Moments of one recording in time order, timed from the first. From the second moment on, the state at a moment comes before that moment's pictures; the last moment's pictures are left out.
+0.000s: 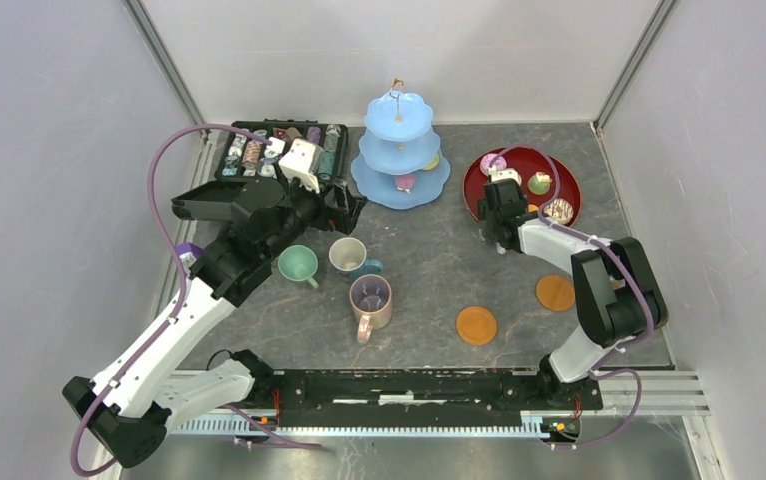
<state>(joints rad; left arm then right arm) -0.63 0.97 1.07 -0.28 -0.07 -0.17 0.31 1.63 0.90 -0.17 0.38 0.13</state>
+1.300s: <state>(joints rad) -0.64 0.98 1.07 -0.28 -0.05 -0.17 0.30 1.23 0.67 -0.26 0.28 0.12</state>
